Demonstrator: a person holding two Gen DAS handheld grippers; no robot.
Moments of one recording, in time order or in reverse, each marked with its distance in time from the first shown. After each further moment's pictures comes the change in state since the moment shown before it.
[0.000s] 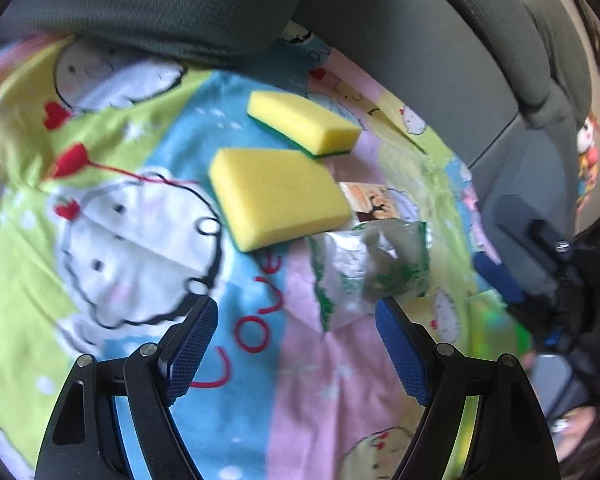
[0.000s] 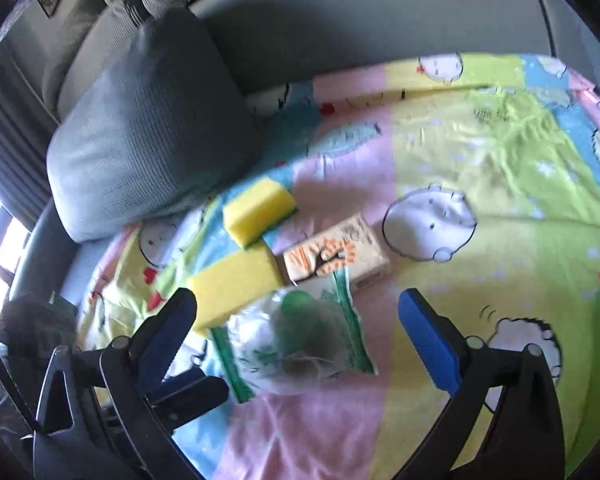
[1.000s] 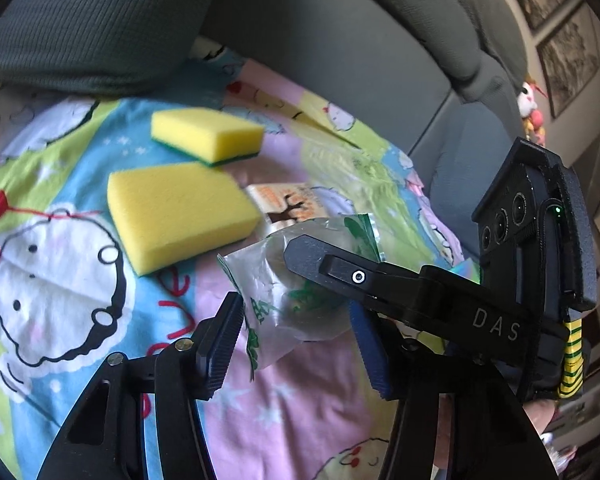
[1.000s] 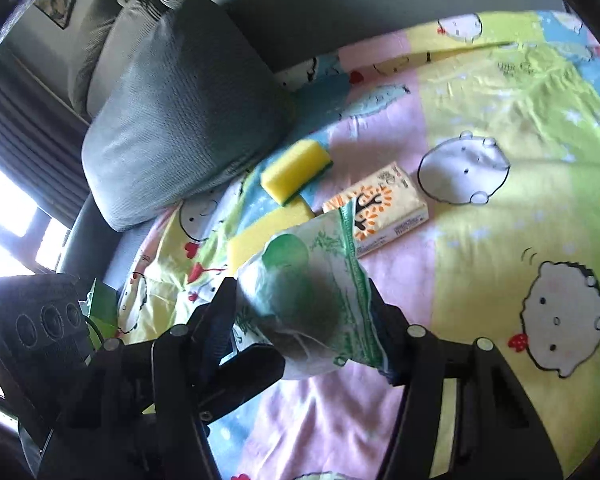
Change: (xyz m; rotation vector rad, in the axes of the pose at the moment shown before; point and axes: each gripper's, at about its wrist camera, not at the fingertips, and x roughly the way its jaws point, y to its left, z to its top) left arm 0.007 -0.042 -0.011 0.215 -0.089 -0.142; right arm -0.017 -0.001 -0.024 0.045 0.038 0.169
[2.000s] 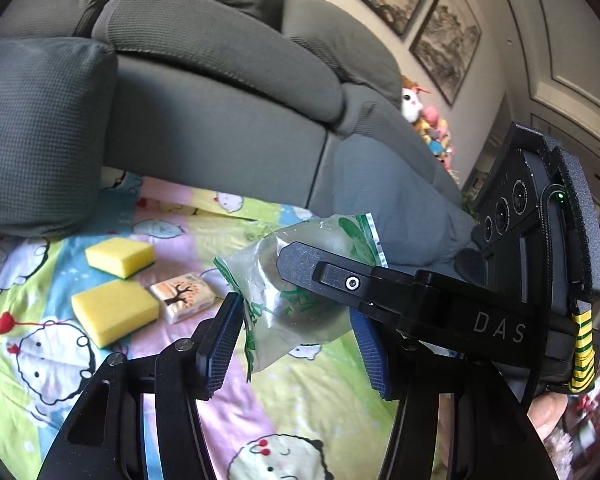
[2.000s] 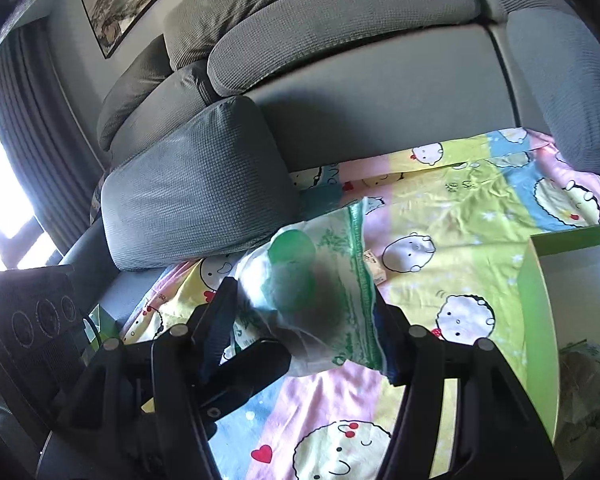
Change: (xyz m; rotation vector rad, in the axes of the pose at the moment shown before) left arm -0.081 -0.084 -0.012 0.309 -0.241 -0.185; right arm -0.130 0.052 -0.039 -0.125 -0.335 -0.117
